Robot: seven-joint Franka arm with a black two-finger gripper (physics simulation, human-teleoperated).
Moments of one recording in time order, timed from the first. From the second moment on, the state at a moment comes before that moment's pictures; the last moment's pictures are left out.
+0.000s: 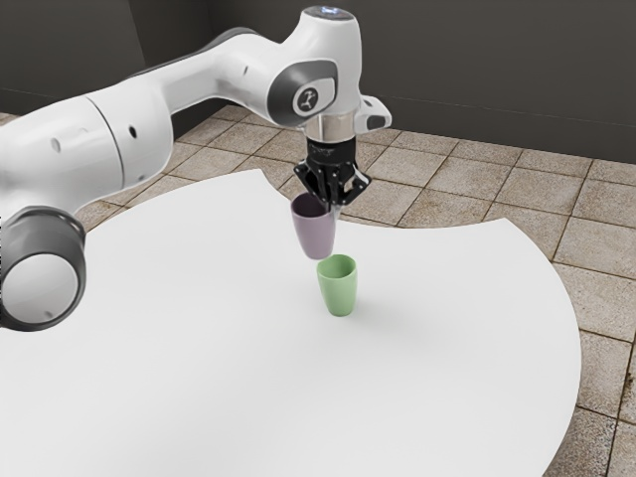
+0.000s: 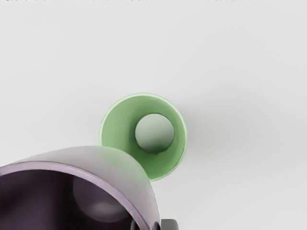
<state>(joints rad) -0.12 0.62 -0.22 -1.05 0.23 1.65 -0.36</state>
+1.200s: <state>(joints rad) -0.13 0.69 -0.21 -0.99 0.23 1.67 -0.35</state>
